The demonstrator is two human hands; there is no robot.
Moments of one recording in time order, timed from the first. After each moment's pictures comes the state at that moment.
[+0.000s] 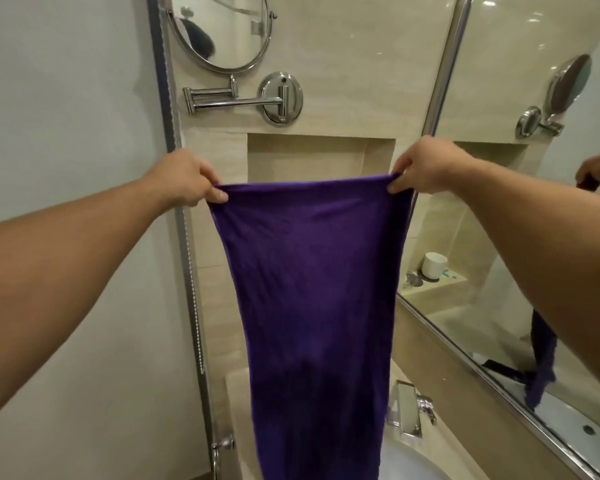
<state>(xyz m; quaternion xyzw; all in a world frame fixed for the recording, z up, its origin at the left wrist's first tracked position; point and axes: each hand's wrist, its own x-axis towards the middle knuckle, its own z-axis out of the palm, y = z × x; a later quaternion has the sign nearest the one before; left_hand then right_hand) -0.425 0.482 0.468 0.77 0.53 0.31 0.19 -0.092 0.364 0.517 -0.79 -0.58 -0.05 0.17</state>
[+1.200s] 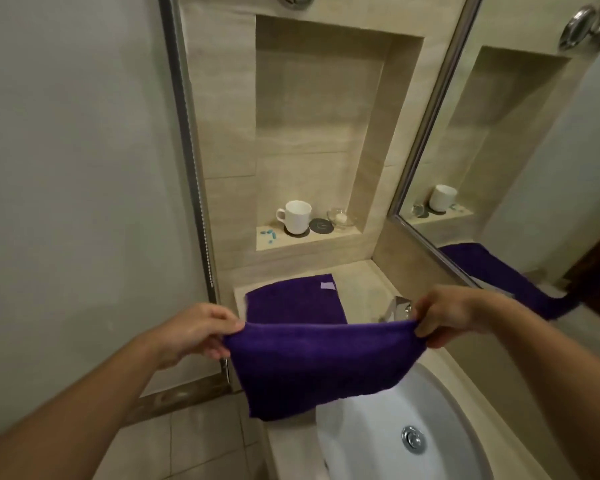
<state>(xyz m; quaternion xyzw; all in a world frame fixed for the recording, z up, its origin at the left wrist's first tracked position) -0.480 0.342 0.175 0.59 0.48 0.14 0.63 -0.085 0.230 0.251 -0.79 -0.44 0.43 0.03</state>
